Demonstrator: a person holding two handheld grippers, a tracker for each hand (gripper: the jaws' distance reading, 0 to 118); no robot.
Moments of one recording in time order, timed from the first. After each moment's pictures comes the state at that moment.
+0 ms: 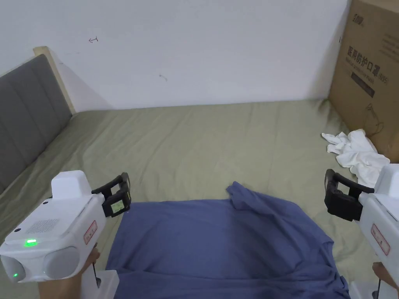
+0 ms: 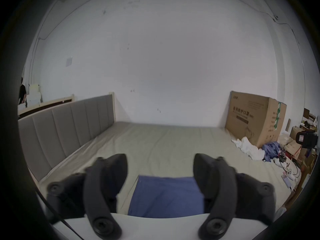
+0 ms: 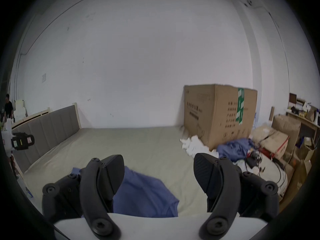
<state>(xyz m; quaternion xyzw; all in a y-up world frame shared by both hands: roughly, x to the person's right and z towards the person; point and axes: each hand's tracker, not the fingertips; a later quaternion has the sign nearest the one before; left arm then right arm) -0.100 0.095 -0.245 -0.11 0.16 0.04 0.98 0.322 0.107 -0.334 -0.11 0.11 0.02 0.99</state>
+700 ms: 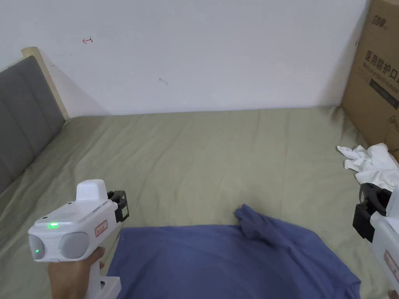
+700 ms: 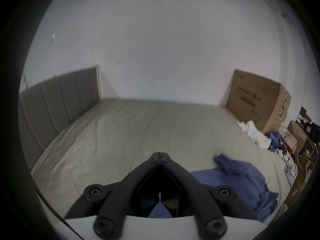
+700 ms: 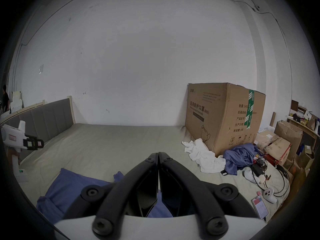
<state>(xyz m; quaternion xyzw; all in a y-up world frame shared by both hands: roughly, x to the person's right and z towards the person) -0.202 0.019 -0.408 -0.26 0.10 0.08 0.96 0.280 0.076 -0.430 -0.13 0.10 0.04 0.98</state>
